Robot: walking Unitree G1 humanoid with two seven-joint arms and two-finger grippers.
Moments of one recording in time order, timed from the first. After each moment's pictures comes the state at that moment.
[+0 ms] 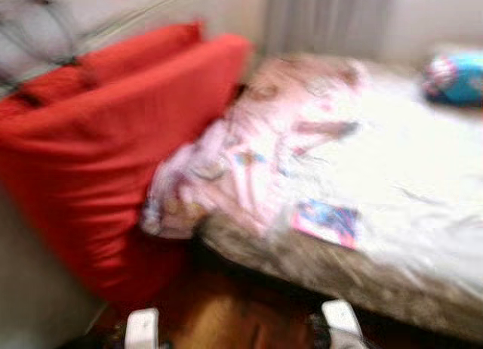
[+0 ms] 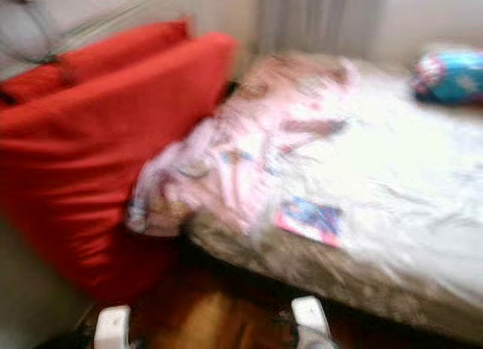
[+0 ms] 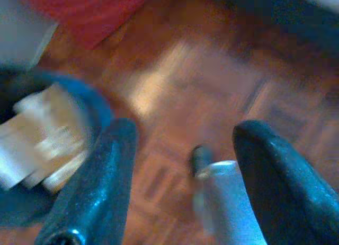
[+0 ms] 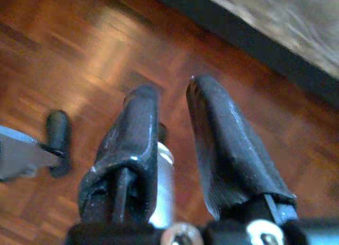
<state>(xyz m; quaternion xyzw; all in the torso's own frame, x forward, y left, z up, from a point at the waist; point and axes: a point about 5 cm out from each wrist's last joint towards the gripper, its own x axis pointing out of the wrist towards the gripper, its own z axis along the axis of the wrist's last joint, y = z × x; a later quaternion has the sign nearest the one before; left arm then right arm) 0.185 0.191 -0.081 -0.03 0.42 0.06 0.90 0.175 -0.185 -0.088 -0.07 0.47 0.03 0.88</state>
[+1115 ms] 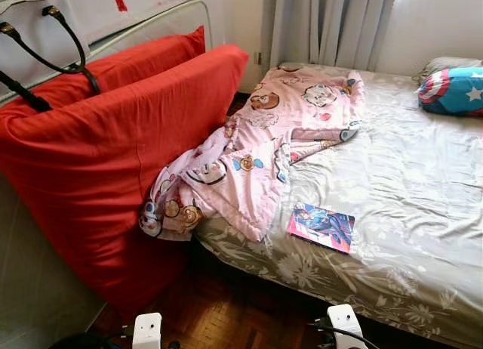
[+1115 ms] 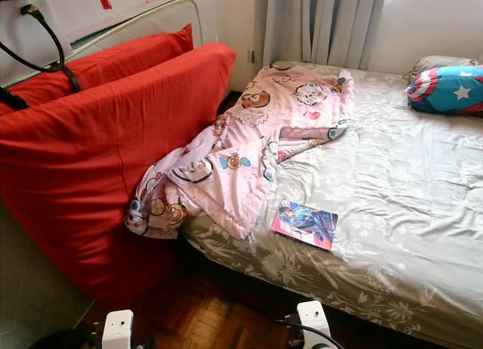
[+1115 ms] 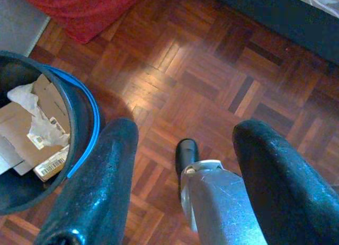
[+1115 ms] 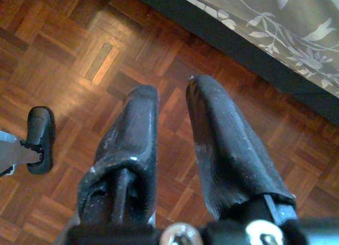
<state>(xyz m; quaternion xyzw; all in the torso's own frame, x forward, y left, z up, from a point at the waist) 0.179 0.196 -0.083 -0.03 0.43 0.07 0.90 0.181 -0.180 -0.086 -0.06 0.46 0.04 0.88</state>
